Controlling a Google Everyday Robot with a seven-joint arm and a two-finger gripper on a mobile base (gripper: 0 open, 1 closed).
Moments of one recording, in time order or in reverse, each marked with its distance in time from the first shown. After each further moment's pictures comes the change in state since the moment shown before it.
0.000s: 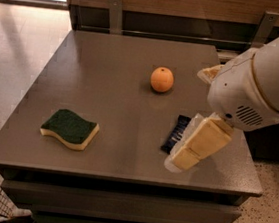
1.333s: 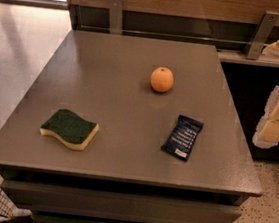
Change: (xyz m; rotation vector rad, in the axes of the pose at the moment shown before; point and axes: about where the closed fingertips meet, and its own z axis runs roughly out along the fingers) arm 0.082 -0.080 -0.077 0.065 0.330 -0.071
